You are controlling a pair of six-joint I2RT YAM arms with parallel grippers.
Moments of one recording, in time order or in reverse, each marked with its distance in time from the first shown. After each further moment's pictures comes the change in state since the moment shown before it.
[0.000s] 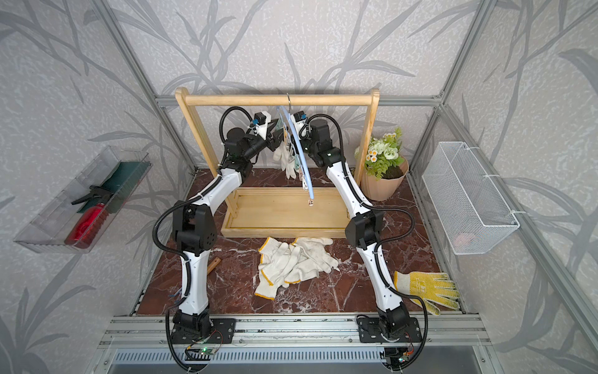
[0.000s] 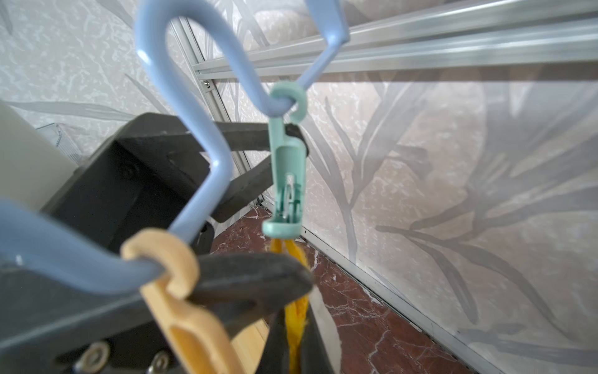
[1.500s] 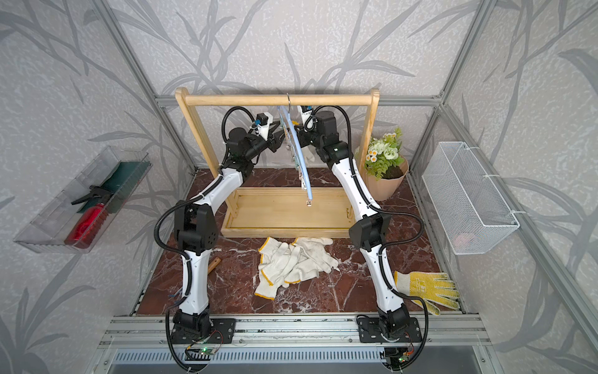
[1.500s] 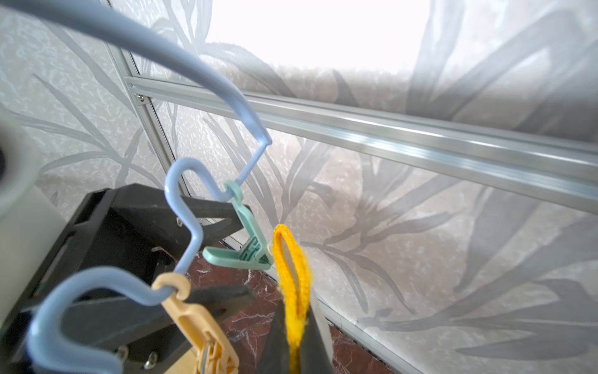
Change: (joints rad) left arm -0.006 0.016 0.018 -0.031 0.009 0.006; right arm -0.011 -0.092 0.010 -0.066 0.247 -0.138
